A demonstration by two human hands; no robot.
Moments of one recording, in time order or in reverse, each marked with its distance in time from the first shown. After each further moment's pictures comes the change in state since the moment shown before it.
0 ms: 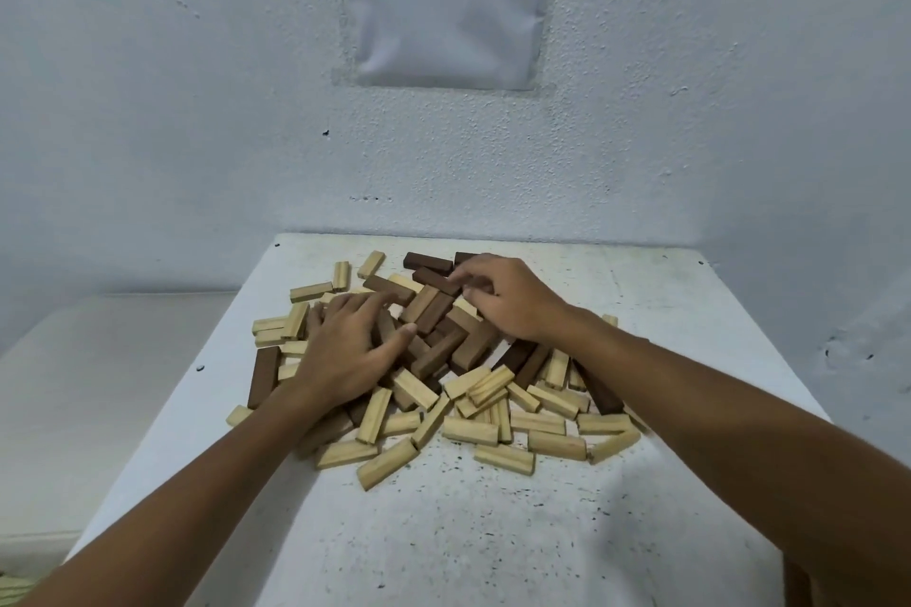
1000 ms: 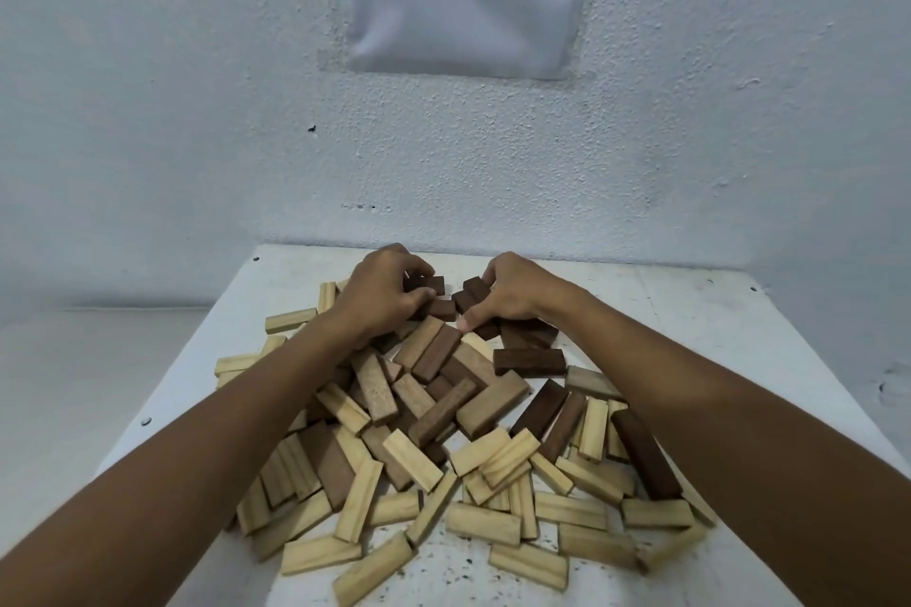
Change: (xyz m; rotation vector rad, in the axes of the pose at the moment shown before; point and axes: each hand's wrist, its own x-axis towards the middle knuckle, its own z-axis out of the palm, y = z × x) left_hand 0.126 -0.004 0.023 -0.114 -0.015 0.057; right_hand 0.080 0.033 -0.001 -0.075 -0.228 0.523
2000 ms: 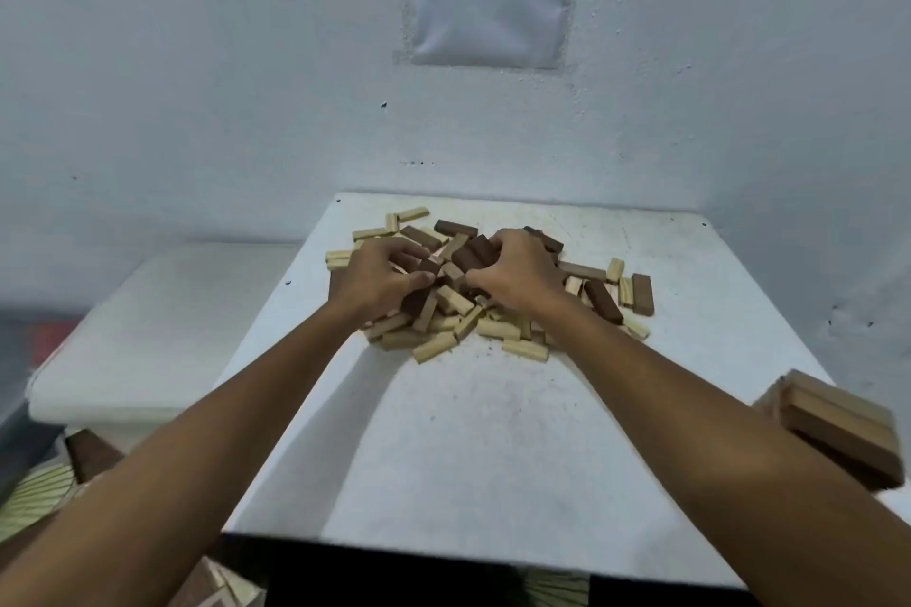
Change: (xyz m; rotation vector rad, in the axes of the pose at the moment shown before) left_hand -0.186 0.061 -0.075 -0.398 0.071 -0.255; right_hand -0.186 -0.037 0.065 0.083 0.403 -0.186
